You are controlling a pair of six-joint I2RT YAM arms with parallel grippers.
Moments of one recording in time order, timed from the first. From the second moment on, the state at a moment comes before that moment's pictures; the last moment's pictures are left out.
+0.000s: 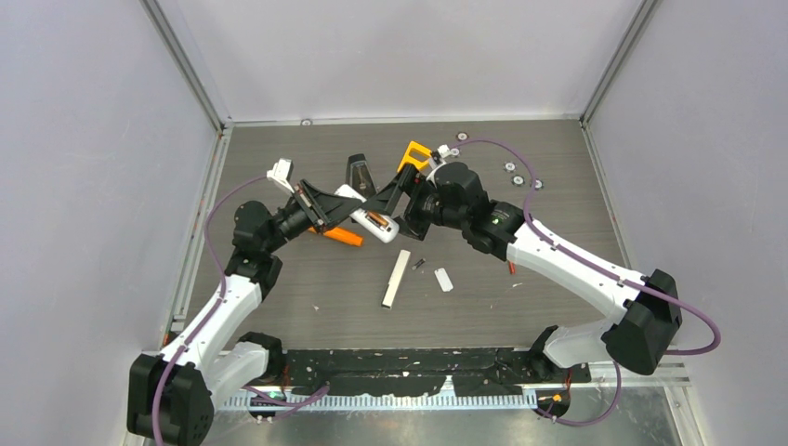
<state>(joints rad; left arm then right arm) -0.25 0.96 0.56 0.52 0.67 -1.28 0.81 1.34 1.16 -0.21 -0.18 1.20</state>
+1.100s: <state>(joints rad) -0.24 0.97 0.56 0.53 0.65 -1.38 0.80 1.34 1.10 -0.09 -0.22 1.22</state>
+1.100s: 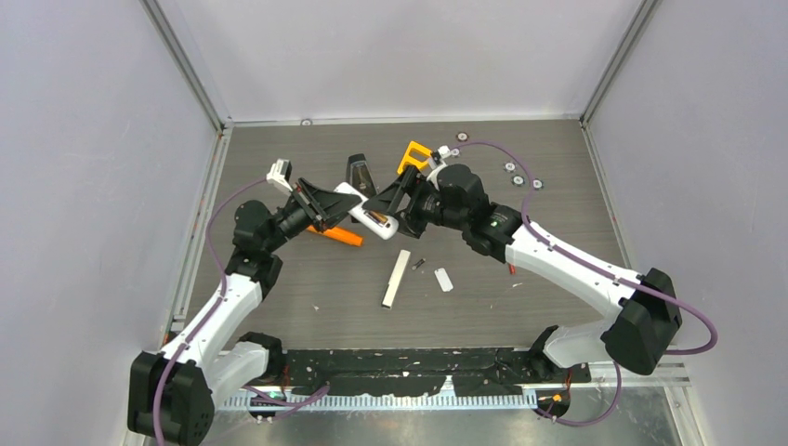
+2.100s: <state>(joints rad) -0.19 0.93 0.50 0.42 0.78 -1.04 0.65 1.40 1.05 -0.59 0.00 0.43</state>
